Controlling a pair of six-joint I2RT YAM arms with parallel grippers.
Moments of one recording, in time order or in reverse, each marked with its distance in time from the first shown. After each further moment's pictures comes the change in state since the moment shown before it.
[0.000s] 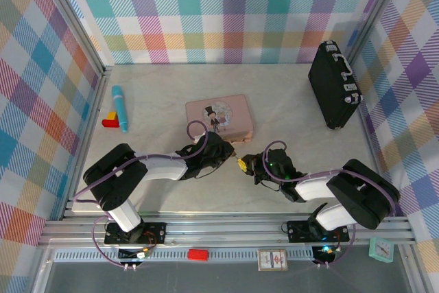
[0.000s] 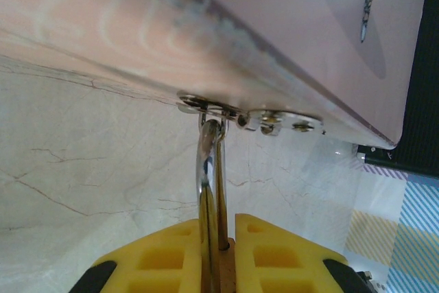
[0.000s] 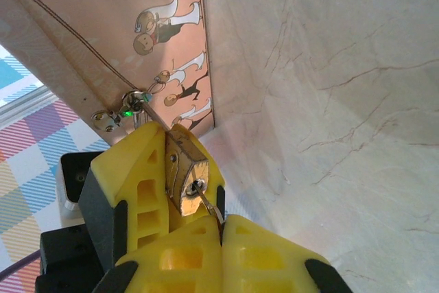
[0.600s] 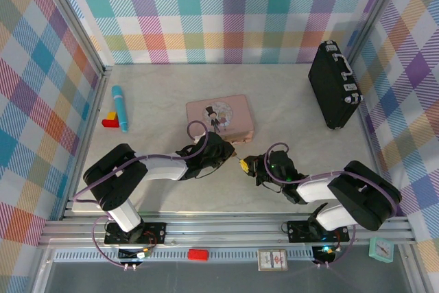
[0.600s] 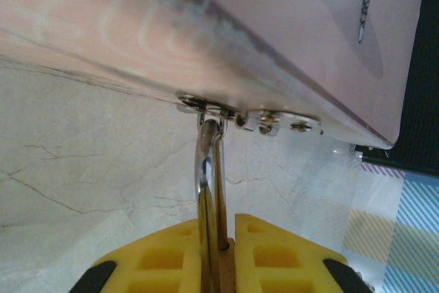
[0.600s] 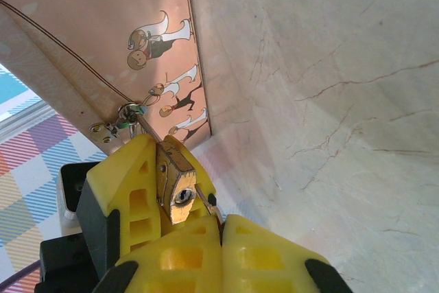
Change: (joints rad) left arm -0.002 0.000 0.000 0.003 0.002 -0.005; right arm 0.000 -0.016 -0.027 0.005 0.024 0.018
